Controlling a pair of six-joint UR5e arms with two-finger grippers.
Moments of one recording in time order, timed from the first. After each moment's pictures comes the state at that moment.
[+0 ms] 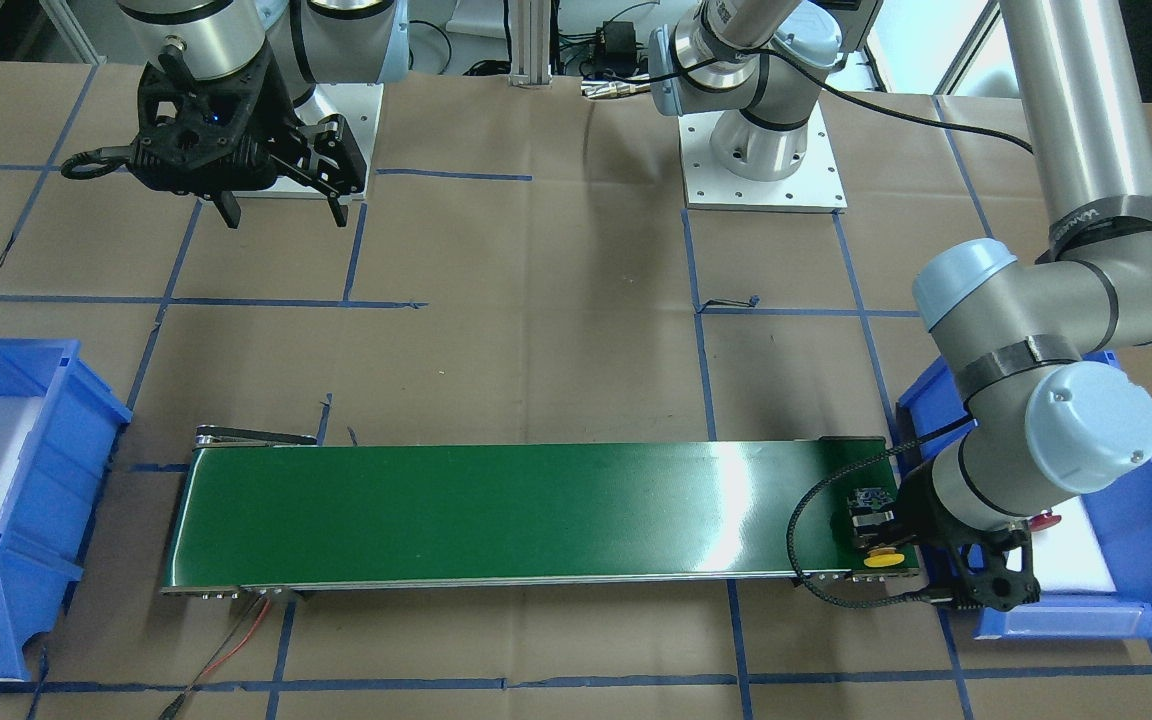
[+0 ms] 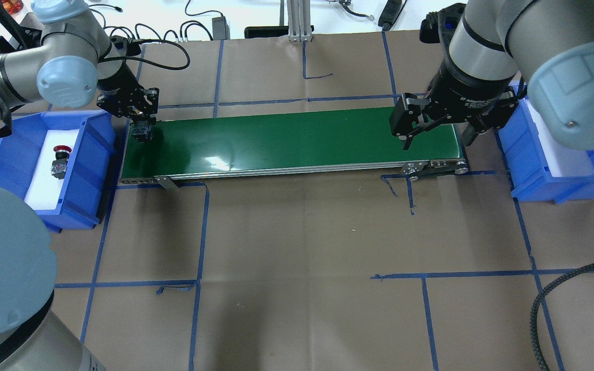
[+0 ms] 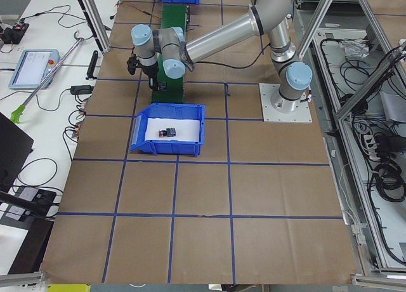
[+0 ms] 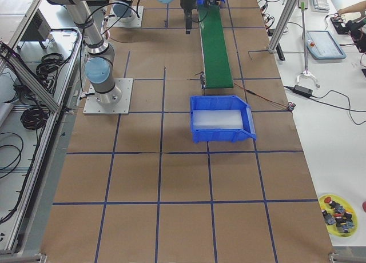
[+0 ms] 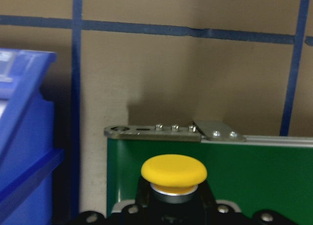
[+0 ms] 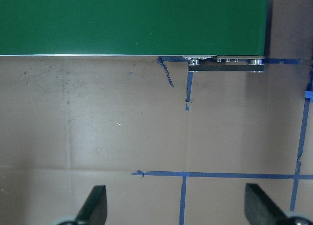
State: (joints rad) left arm -1.38 -2.08 -1.49 -1.16 1.56 0.13; right arm 1.65 -1.64 1.64 -1.57 -1.56 0.05
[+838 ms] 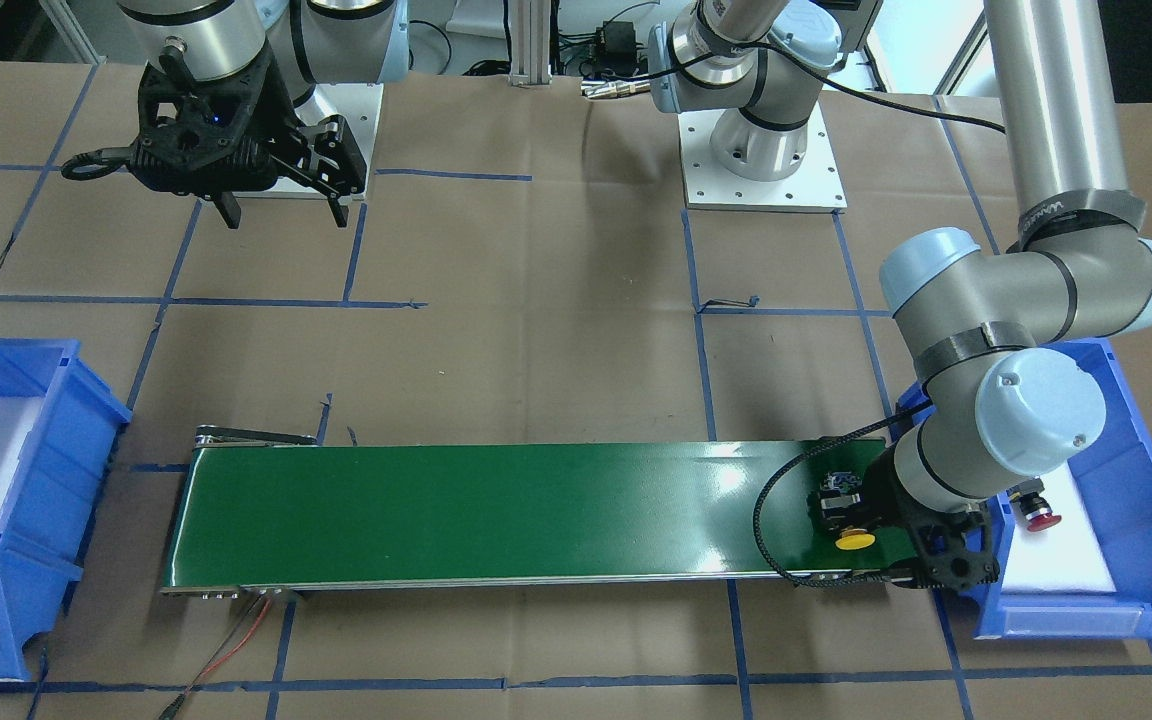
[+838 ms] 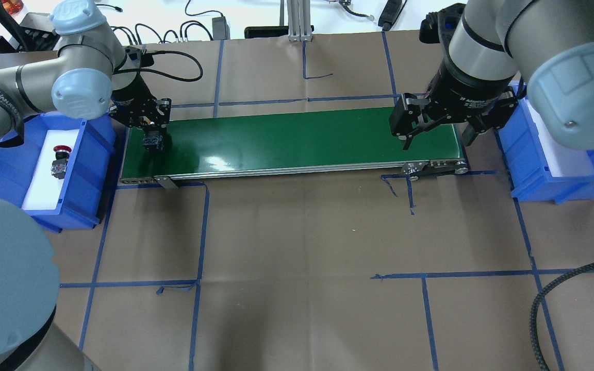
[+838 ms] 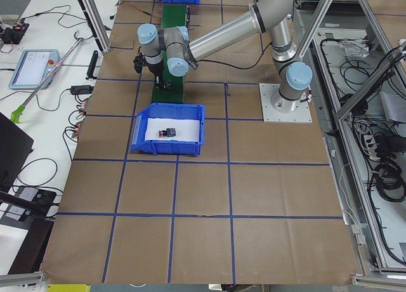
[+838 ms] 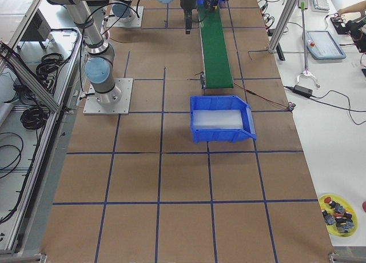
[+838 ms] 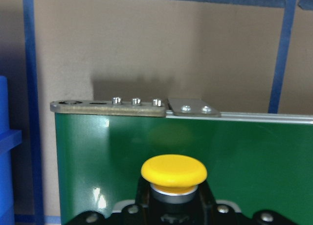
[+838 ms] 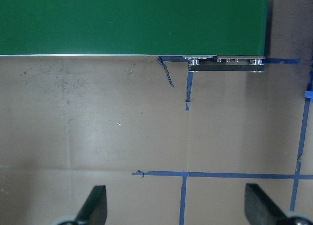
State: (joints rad) left arm -1.41 -2.06 -1.54 -1.15 1.57 0.10; right arm 1.65 -1.64 1.64 -1.57 -1.56 0.05
